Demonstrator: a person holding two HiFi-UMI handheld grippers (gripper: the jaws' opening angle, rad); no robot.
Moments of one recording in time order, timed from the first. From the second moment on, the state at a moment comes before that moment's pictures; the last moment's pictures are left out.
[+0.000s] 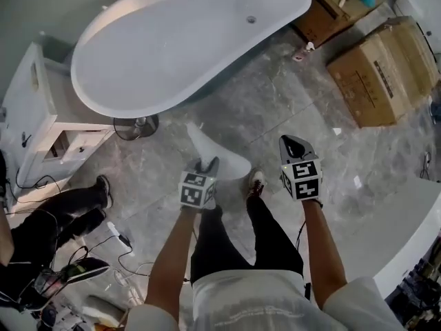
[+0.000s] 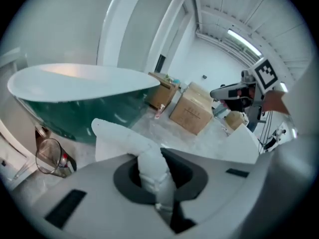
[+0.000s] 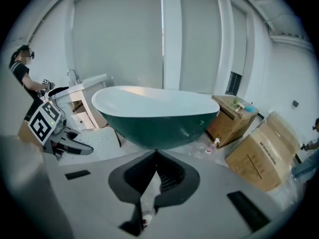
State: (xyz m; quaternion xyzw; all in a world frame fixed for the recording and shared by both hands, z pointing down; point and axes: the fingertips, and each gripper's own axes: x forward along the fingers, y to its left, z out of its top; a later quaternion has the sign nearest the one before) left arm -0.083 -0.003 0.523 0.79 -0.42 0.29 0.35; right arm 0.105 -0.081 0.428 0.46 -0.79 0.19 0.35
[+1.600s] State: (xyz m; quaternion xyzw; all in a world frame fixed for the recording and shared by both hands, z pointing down) left arm -0.206 -0.086 -0.071 0.83 -0.54 0.09 -0.10; right arm -0.036 -0.141 -0.068 0.39 -0.90 -0.12 0.11
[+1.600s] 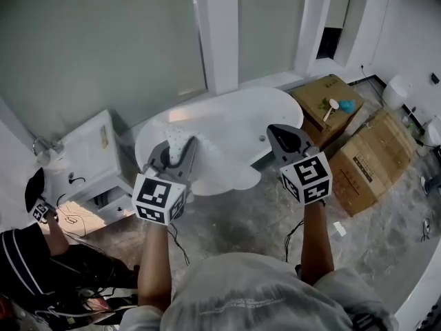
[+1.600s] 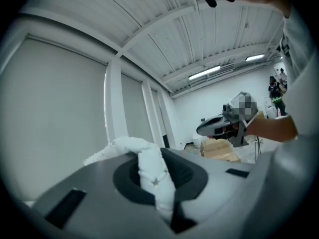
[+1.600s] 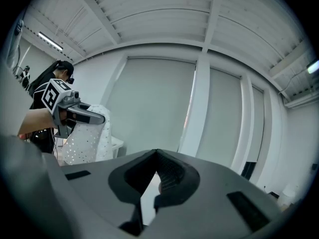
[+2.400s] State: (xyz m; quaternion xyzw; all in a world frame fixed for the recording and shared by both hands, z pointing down) left arm -0.190 -0.091 -0.046 0.83 -0.53 0.12 -0.09; right arm -0.017 -0.156 -0.046 0.40 -0.90 -0.10 0.13
